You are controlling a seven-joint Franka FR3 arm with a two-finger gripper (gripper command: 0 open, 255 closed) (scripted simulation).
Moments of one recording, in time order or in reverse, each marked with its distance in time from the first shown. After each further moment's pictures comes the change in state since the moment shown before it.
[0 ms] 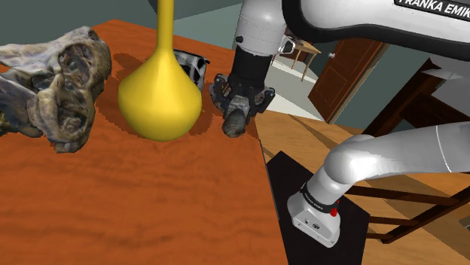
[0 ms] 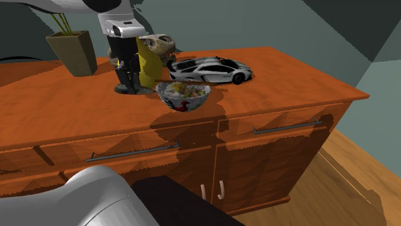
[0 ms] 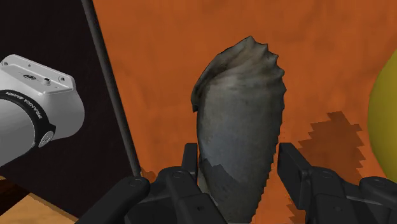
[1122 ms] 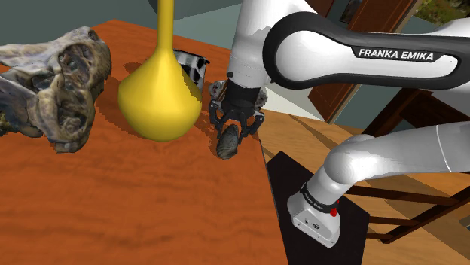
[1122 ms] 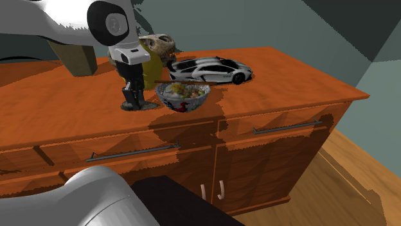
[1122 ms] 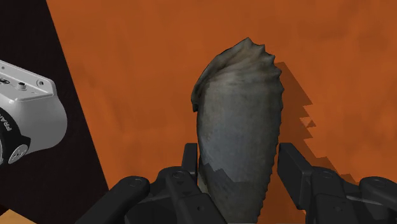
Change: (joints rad) arm 0.011 0.001 0.063 -0.160 0.045 0.165 -0.014
